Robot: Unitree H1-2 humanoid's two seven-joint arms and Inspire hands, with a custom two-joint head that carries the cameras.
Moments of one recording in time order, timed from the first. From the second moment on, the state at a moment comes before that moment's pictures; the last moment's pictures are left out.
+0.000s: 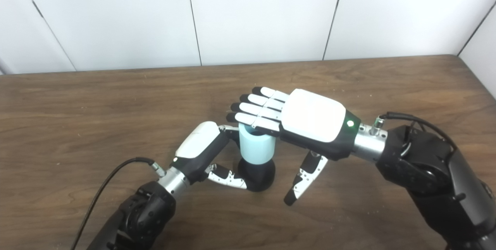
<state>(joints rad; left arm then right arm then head) -0.25 0.18 -0.51 -0.14 0.65 0.08 -0.21 -0.32 -0.61 0.17 -0.44 -0.54 -0.44 0.54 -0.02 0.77</state>
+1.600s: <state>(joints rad) -0.24 0.18 -0.51 -0.15 0.65 0.10 -0.22 -0.30 -0.62 0.22 -0.43 -0.54 -0.44 0.49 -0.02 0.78</state>
